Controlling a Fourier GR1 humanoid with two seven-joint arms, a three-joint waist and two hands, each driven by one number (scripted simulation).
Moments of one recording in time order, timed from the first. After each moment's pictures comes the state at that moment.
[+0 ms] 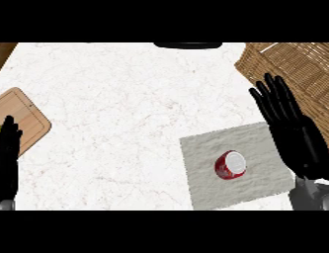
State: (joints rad) left arm 0.08 0.38 -0.03 -1.53 0.10 0.42 0.01; right arm -0.14 -0.24 0.11 -1.72 -0.42 0.12 -0.12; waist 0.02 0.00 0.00
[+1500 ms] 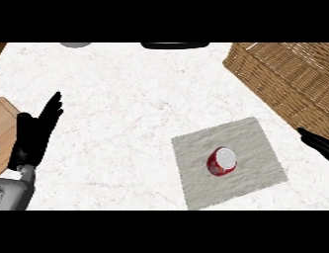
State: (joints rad) left arm -0.16 0.41 -0.14 -1.41 0.11 0.18 0.21; right arm 0.23 -0.60 -0.01 -1.99 0.20 0.21 -0.21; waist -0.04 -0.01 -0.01
